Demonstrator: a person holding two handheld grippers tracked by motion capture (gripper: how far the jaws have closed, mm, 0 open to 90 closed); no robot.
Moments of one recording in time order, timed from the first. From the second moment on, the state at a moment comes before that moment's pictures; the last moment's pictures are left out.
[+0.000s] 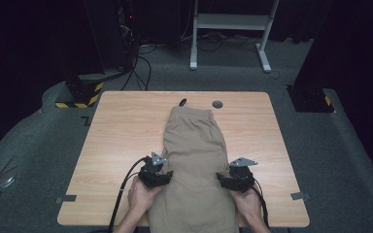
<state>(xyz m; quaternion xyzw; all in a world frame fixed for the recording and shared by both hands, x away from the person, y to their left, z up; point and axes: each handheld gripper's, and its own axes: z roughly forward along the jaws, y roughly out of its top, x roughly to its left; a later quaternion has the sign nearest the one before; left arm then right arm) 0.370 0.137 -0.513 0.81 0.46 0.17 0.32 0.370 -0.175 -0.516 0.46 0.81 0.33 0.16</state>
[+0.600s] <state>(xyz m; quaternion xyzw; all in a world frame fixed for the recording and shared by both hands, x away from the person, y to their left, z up) 0.419 0.133 -0.512 0.81 0.47 0.17 0.31 0.408 -0.171 -0.515 0.47 0.81 0.32 0.17</state>
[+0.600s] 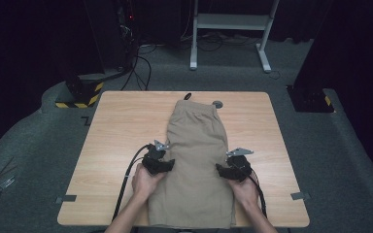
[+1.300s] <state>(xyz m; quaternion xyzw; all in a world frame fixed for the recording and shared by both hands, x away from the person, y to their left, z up) 0.407 0.147 -0.511 0.79 0.50 0.14 0.32 0.414 -0.184 -0.512 0.50 0.79 0.30 0.17</state>
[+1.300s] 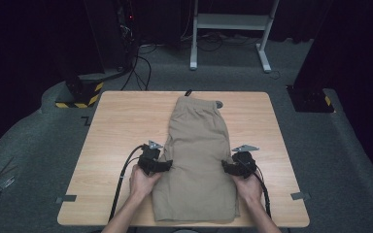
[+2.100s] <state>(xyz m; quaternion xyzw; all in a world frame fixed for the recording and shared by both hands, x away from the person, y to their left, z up) 0.401 0.123 -0.508 0.82 0.46 0.15 0.31 0.401 -0.175 -0.511 0.48 0.81 0.30 0.17</state>
